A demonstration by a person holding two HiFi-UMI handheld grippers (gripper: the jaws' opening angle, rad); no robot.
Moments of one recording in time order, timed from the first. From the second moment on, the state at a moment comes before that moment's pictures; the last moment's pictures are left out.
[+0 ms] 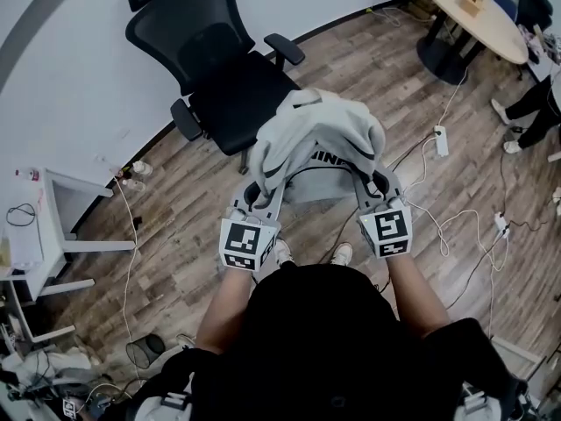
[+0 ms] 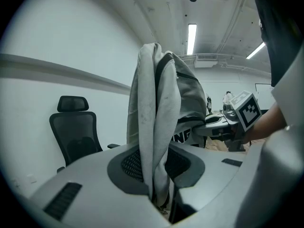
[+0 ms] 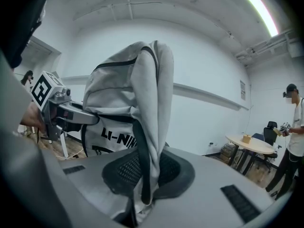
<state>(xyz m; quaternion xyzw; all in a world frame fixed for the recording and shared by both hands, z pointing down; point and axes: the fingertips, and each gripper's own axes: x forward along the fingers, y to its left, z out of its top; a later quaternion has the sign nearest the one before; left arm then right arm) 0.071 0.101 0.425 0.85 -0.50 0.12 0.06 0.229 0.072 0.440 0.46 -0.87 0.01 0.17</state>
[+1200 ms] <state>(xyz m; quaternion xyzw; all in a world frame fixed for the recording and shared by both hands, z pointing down) -0.048 0.057 0.440 0.86 -0.50 0.11 0.09 0.108 0.018 0.448 0.43 -0.88 0.01 0.19</state>
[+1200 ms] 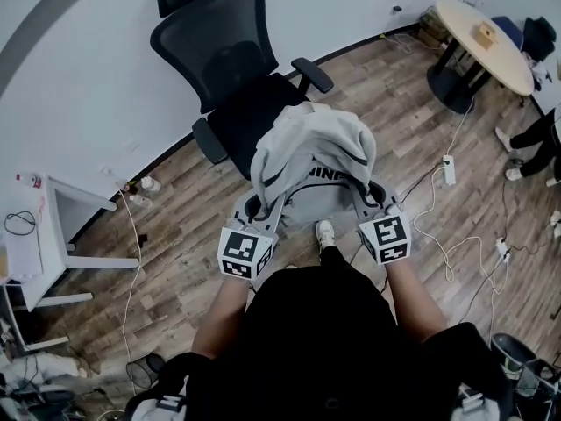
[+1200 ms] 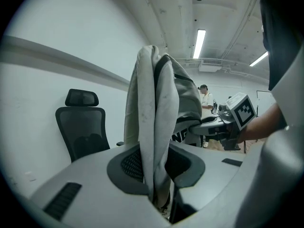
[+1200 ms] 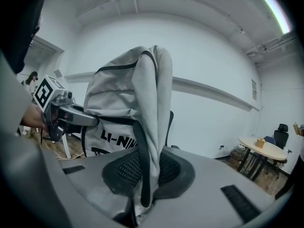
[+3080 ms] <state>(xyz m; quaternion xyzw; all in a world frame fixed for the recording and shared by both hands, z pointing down) -0.096 -0.152 0.453 0.76 -0.62 0.14 0.11 0.041 -0.238 0.469 0.27 -0.95 0.02 0.17</state>
